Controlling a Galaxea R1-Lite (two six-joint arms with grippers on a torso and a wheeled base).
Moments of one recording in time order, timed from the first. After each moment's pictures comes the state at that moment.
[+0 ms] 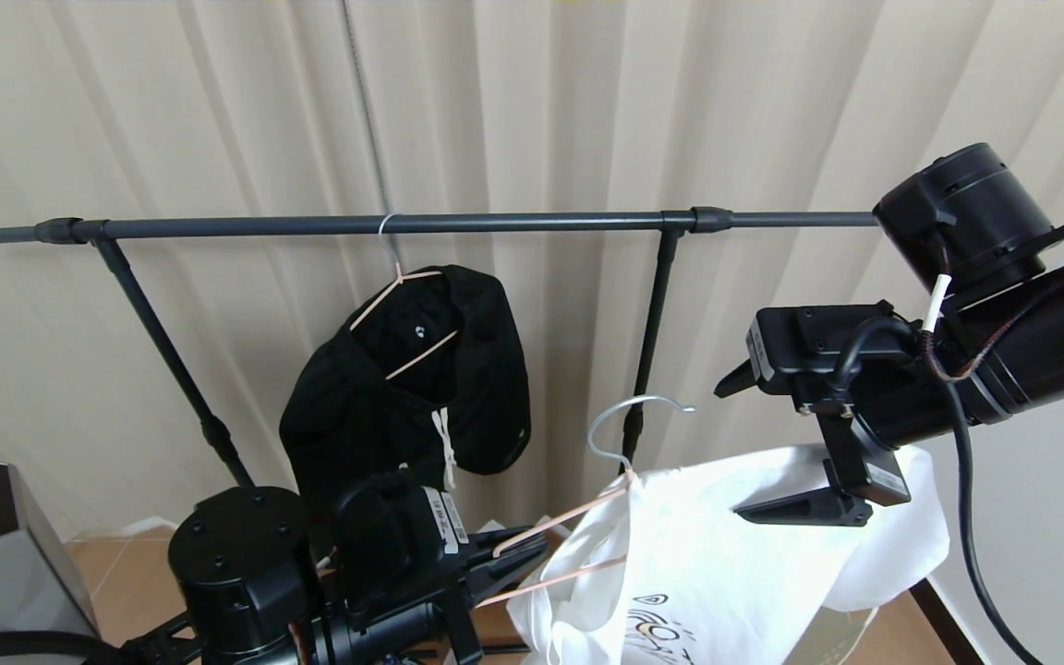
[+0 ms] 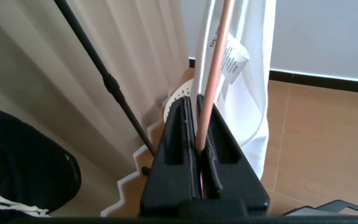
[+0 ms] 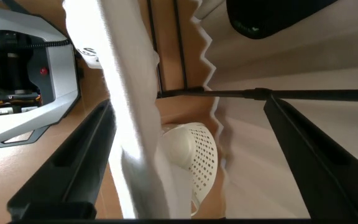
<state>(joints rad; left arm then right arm) -0.71 1.91 -0.25 -1.53 -0.35 0.34 0.47 1.65 -1.39 0.67 0.30 -0.96</state>
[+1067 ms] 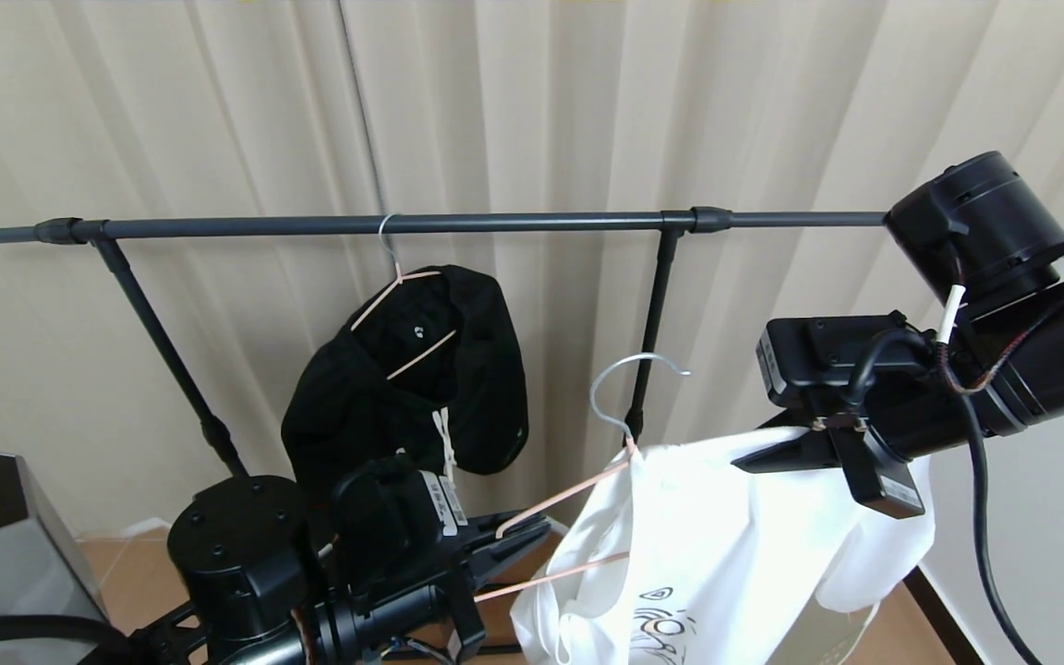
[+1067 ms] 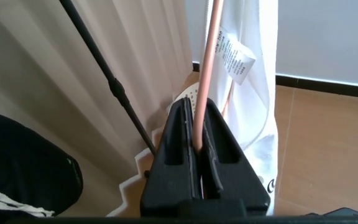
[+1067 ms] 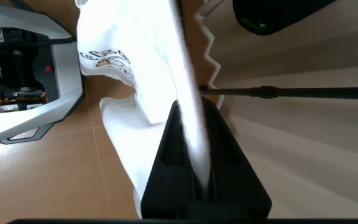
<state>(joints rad) -0.70 1.92 -0.27 -1.56 -0.35 0.33 0.47 1.63 -1.36 0.67 0.30 -0.96</state>
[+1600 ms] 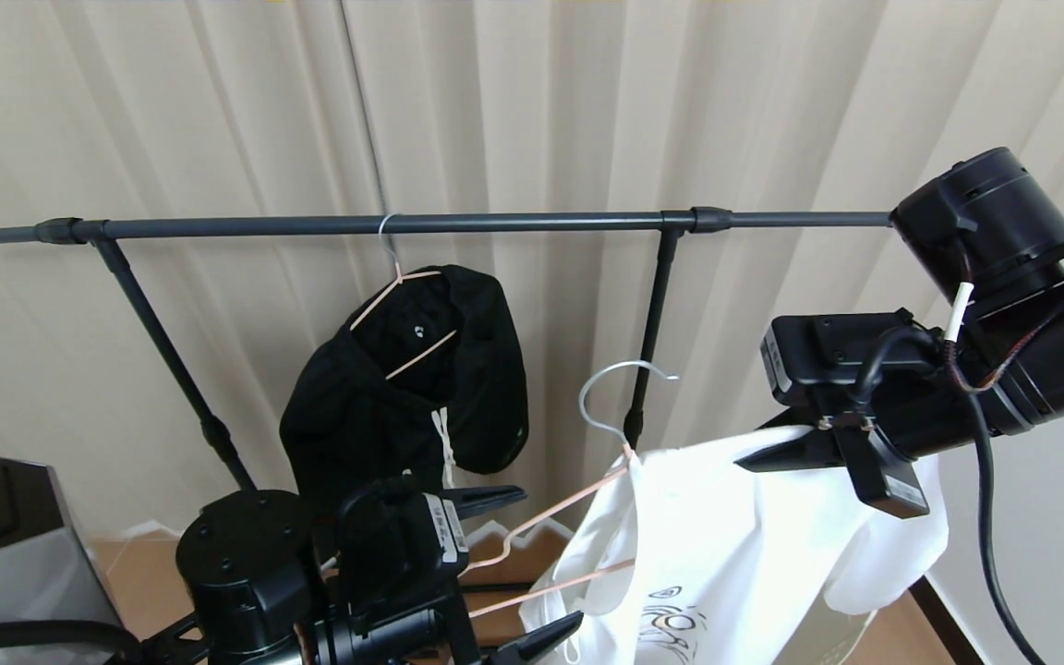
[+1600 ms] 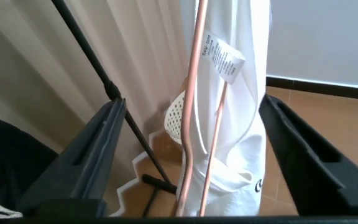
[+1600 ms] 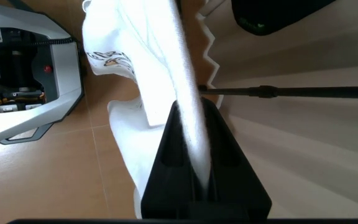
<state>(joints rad) -0.69 1.95 -0.23 -1.57 -0.41 0.33 0.47 1.62 -1.35 0.68 0.30 -0.95</state>
